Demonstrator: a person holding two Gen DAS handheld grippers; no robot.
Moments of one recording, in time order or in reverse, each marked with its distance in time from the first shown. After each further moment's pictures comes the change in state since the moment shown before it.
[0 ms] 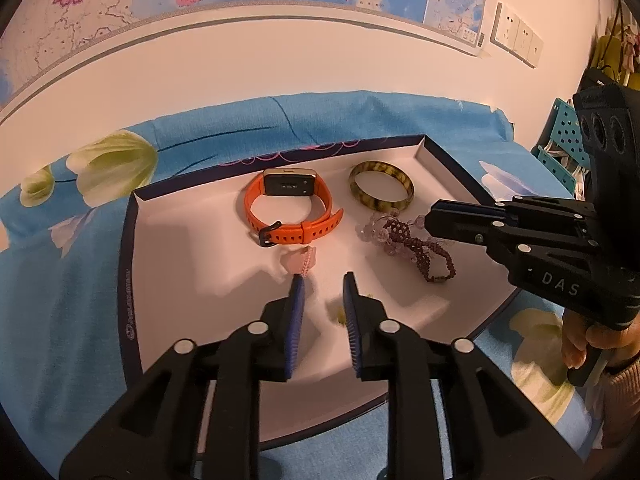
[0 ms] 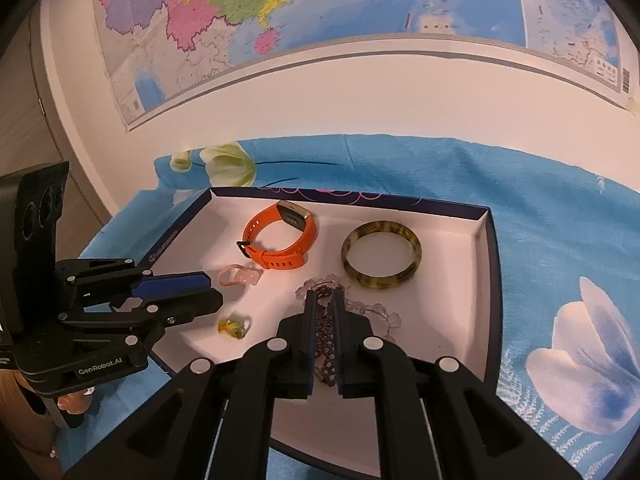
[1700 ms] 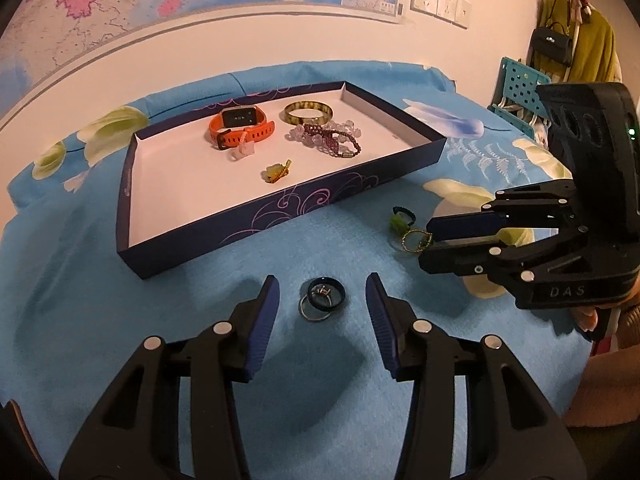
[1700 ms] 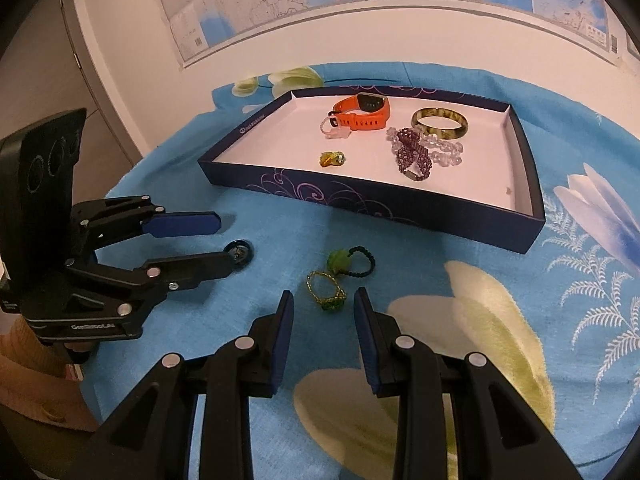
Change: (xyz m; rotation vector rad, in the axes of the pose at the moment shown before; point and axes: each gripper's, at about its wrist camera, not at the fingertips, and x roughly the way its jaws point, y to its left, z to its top) left arm -0.068 -0.042 -0.106 0.126 0.007 -0.057; right arm -0.056 0.055 -0.109 -0.057 0.131 0.078
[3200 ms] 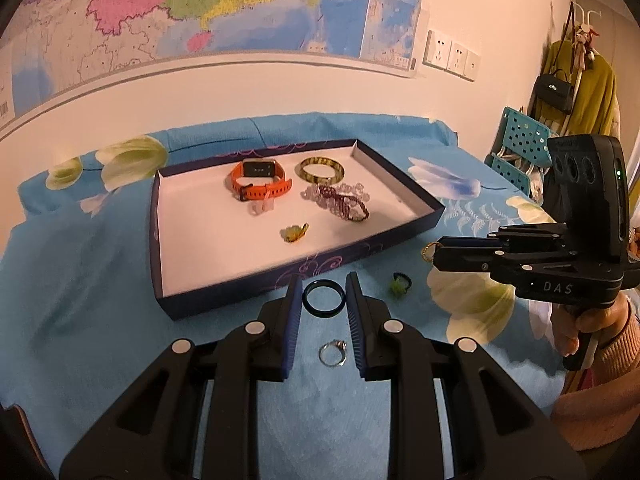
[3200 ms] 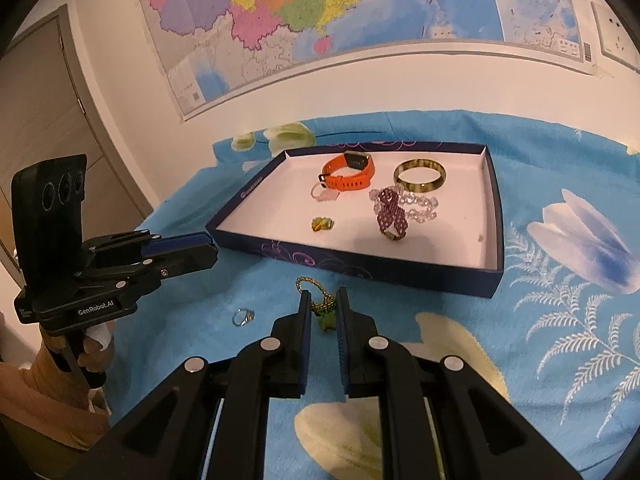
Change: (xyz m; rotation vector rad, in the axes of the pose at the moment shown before) left arm -0.036 0.019 0.025 -0.083 -0.139 -0.020; right arm -0.029 -0.018 0.018 0.067 -0.153 0.031
